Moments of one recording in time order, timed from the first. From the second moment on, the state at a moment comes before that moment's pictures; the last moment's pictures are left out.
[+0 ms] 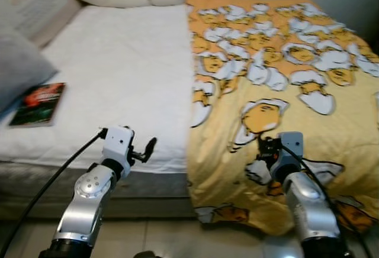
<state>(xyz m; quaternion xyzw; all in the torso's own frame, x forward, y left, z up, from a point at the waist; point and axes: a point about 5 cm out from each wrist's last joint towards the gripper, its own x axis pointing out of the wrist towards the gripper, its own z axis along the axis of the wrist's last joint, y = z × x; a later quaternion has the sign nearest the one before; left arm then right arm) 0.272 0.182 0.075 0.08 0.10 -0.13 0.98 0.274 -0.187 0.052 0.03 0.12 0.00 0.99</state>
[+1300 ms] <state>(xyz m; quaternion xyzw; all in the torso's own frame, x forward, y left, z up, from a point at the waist) 0.293 0.201 0.089 0.10 0.08 -0.06 0.99 0.287 -0.155 0.053 0.07 0.11 0.01 0.99</state>
